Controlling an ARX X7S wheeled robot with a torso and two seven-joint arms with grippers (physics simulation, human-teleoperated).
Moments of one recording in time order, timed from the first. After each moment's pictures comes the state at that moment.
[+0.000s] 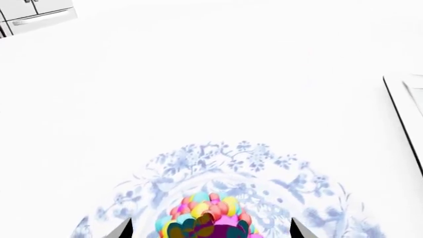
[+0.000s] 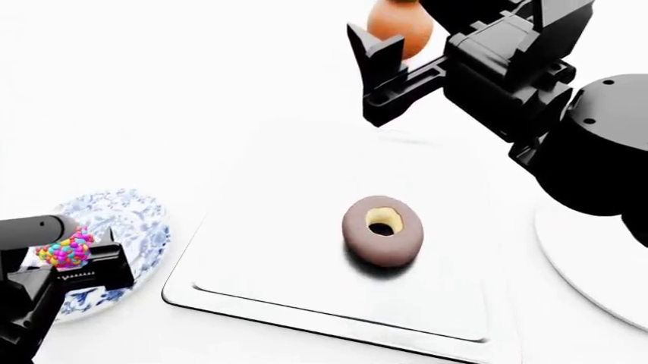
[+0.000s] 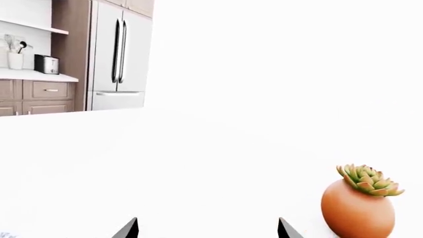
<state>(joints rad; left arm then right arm) -0.11 -0.72 -0.29 0.60 -1.02 -0.90 -0.56 1.34 0.67 -0.57 -0.33 1.30 0.81 0.33</state>
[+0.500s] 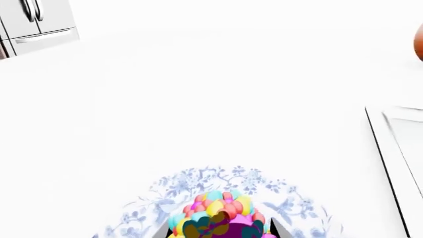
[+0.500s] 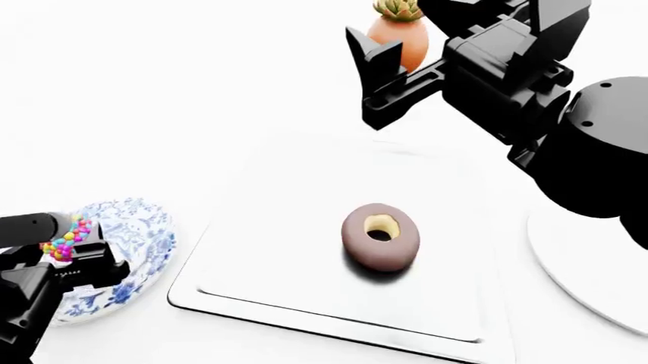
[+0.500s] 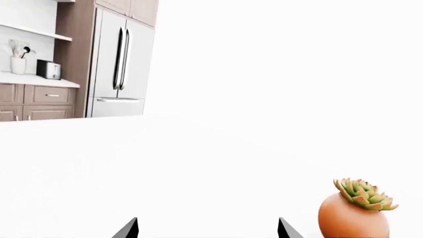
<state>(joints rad) -0.10 -0.72 -0.30 0.62 -1.02 -0.89 -0.55 1.33 0.67 -0.57 -0.33 1.30 0.80 0.33</state>
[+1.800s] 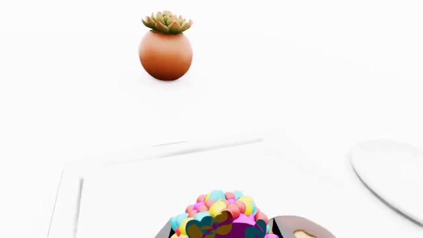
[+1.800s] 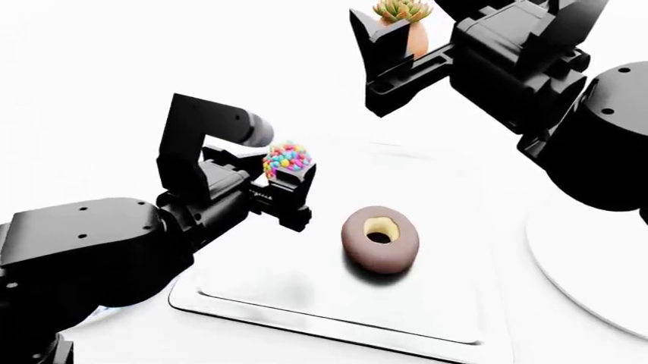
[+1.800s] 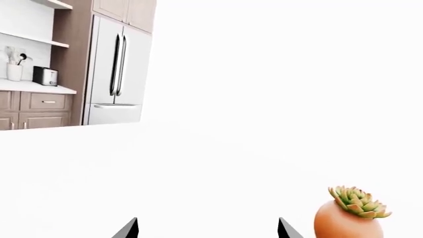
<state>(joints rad) -0.90 -0.45 0.24 0.37 -1.35 -1.15 -0.46 1.37 0.67 -0.56 -0.33 1.34 0.82 0.37</state>
